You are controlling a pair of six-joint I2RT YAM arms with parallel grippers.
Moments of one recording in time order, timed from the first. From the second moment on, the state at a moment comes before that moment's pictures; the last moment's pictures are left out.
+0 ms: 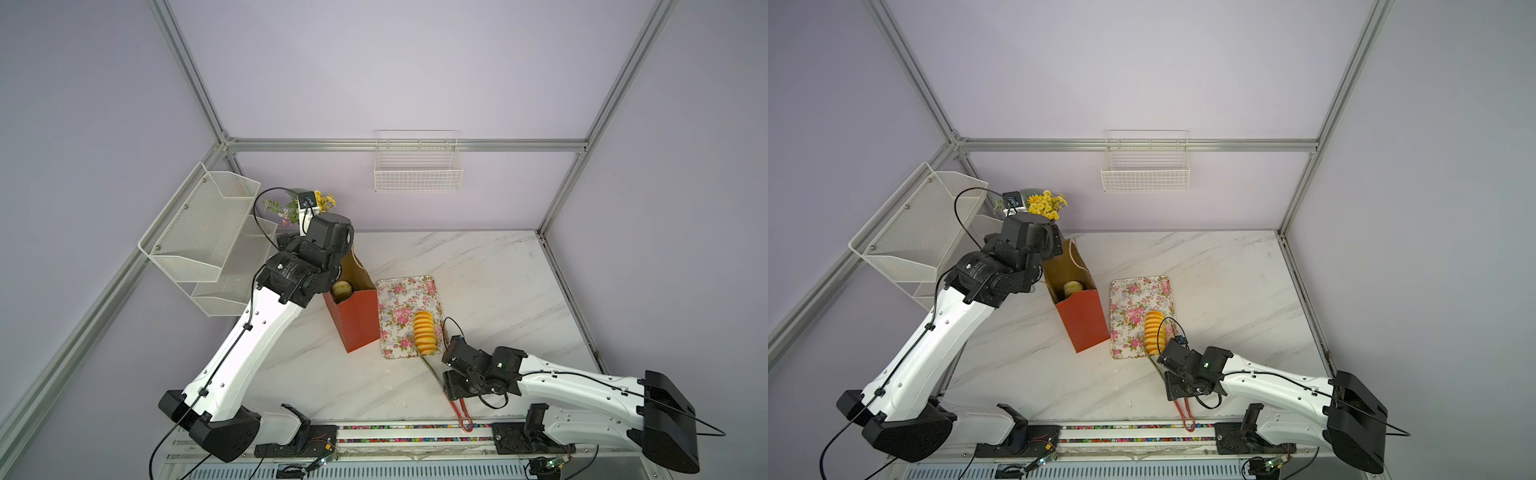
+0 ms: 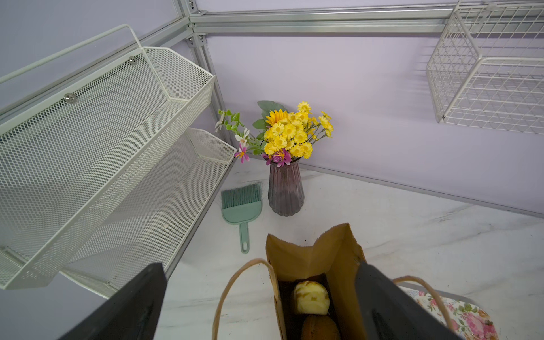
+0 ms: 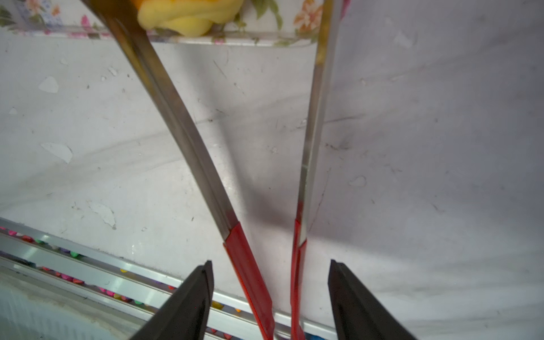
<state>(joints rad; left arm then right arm) -0.54 1.36 1.73 -0.95 -0.87 -0.37 1.04 1.18 0.67 -0.77 0.03 0.87</state>
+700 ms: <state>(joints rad) -0.55 1.36 1.75 -0.95 -0.87 -0.36 1.11 1.34 0.67 -0.73 0.07 0.93</state>
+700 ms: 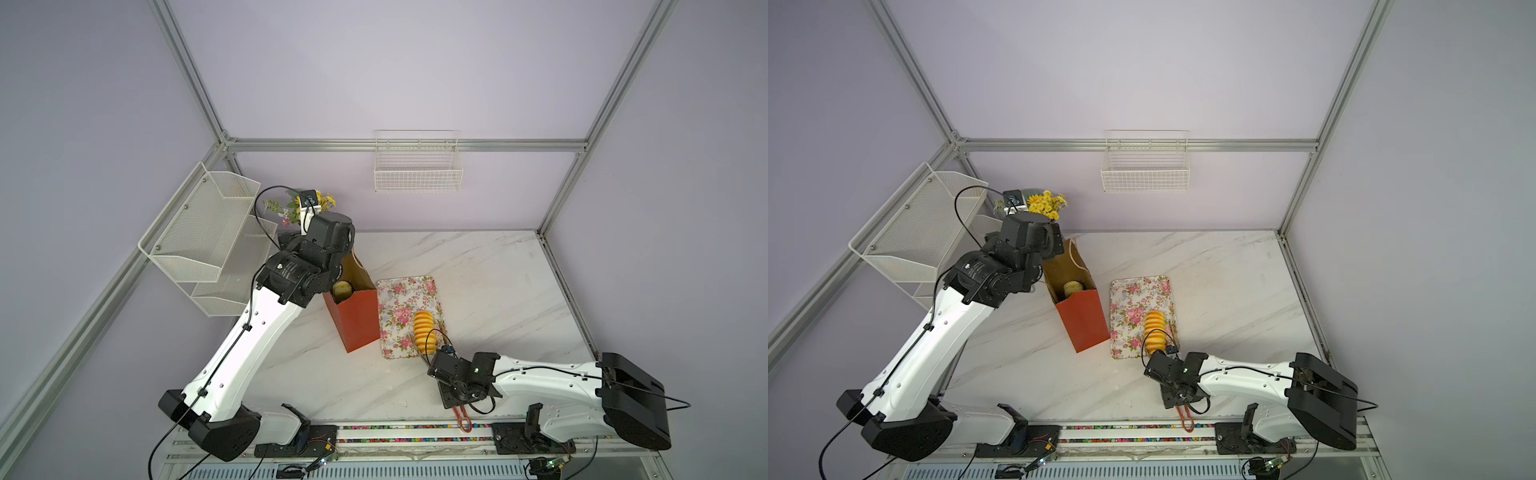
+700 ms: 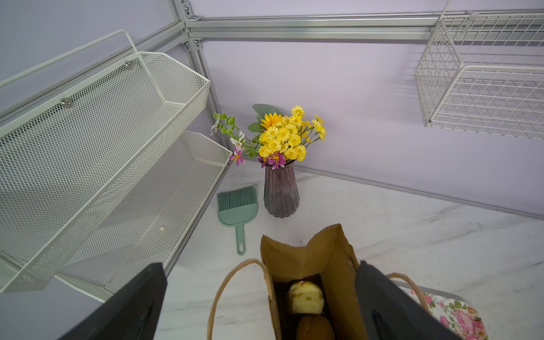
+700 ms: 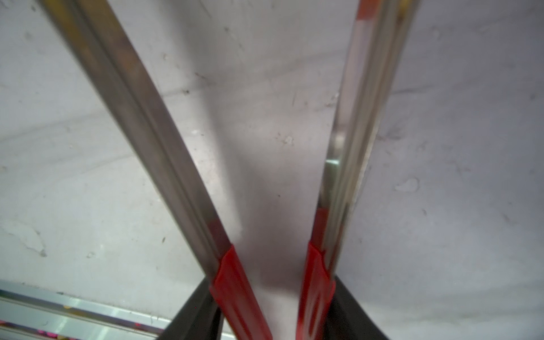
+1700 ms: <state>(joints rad) -0.55 1.34 1.74 -0.95 -0.89 -0.37 1.11 1.45 1.60 -1.28 0.17 0.78</state>
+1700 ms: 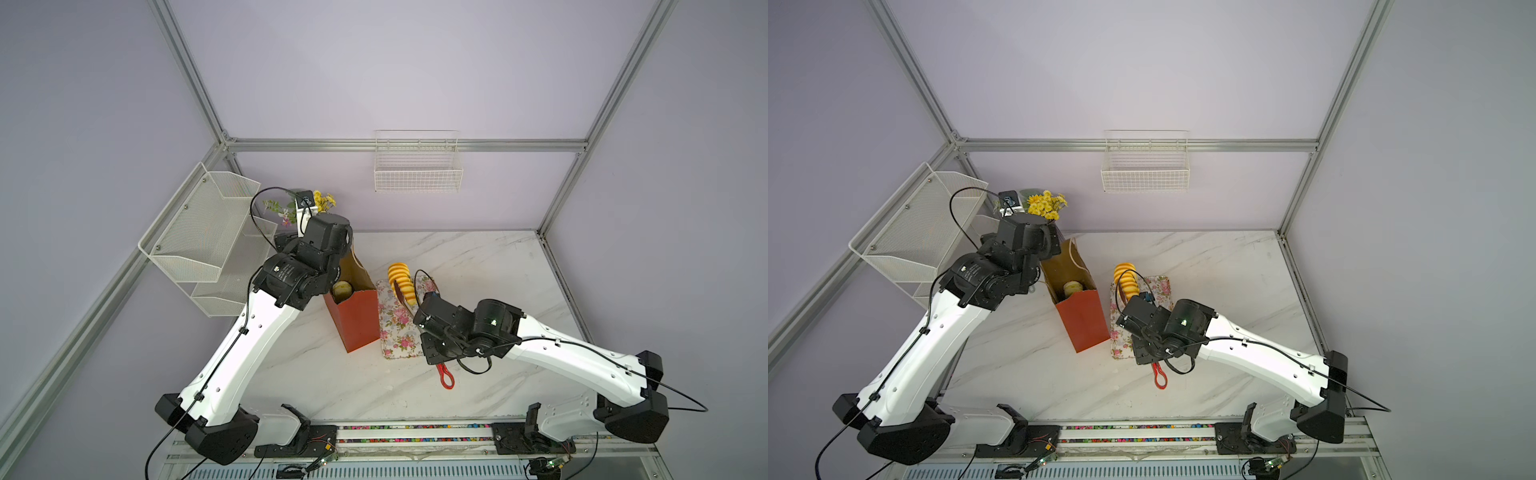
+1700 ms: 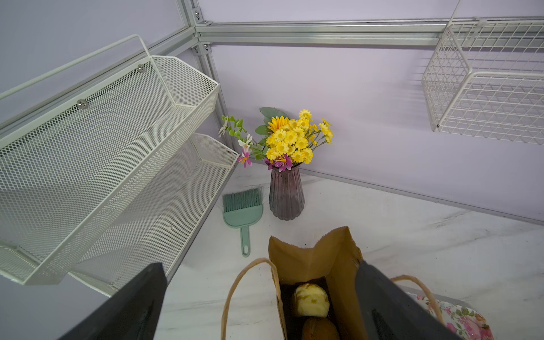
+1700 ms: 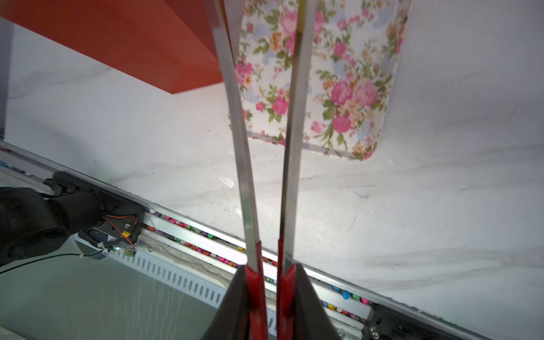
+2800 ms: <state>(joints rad) -0.55 1.30 1.84 -0.84 -1.02 -0.16 1.12 1.83 2.18 -1.36 -0.05 0.49</state>
